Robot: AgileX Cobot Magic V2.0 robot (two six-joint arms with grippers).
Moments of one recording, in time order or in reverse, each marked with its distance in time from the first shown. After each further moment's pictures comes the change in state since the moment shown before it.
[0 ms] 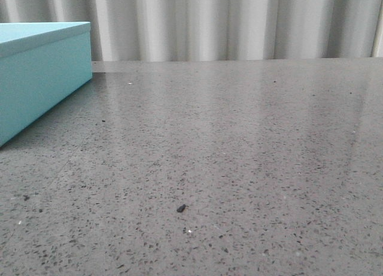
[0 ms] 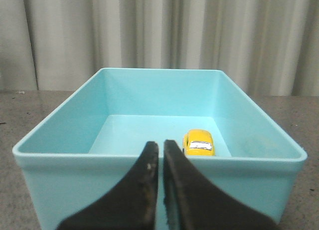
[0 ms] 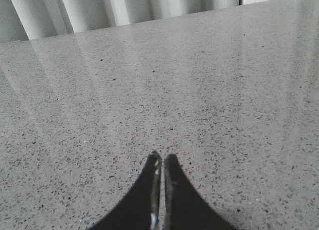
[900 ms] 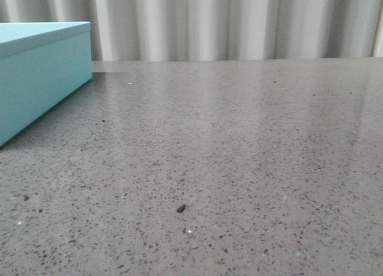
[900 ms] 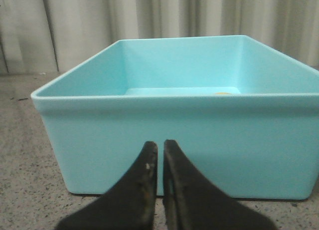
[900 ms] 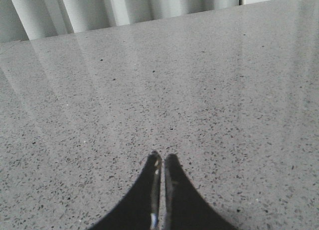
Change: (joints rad) left arm 0.020 -0.087 0.161 0.508 -0.062 -0.463; right arm 0.000 0.000 0.000 0.000 0.000 0.000
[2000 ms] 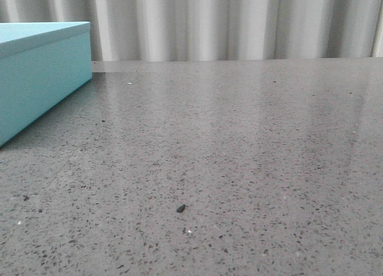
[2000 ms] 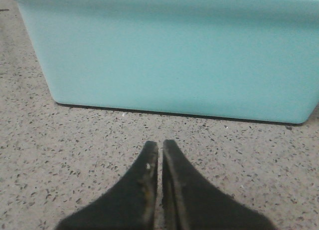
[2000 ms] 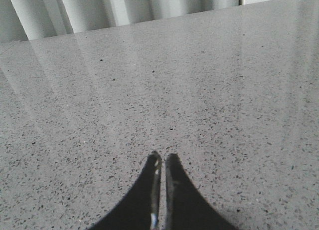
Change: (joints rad) left arm 0.008 -0.049 -0.002 0.029 0.299 -0.100; right arm 0.000 0.000 0.000 0.000 -0.002 0.000
